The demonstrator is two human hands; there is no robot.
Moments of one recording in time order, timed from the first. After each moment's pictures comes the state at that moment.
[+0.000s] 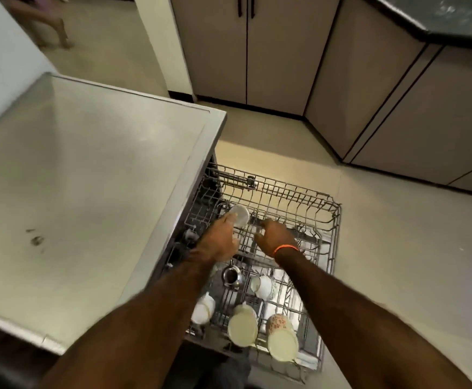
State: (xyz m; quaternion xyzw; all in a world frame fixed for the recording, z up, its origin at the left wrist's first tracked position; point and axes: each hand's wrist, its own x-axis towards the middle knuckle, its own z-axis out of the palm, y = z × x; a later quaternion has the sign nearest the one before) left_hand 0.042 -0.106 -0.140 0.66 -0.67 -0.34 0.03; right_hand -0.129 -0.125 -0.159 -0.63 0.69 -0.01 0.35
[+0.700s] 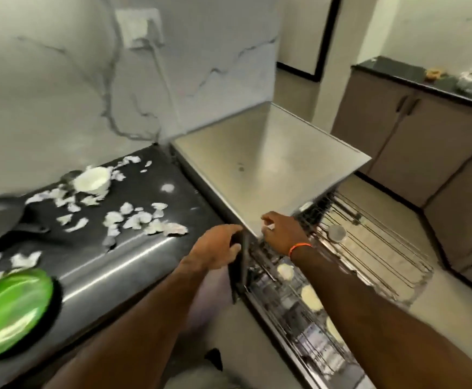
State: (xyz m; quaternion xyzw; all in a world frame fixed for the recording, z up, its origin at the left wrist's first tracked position) left_hand 0.194 0.273 0.040 0.81 -0.54 -0.18 0.16; right_hand 0.043 0.121 0.041 -0.88 0.36 -0.07 0.30
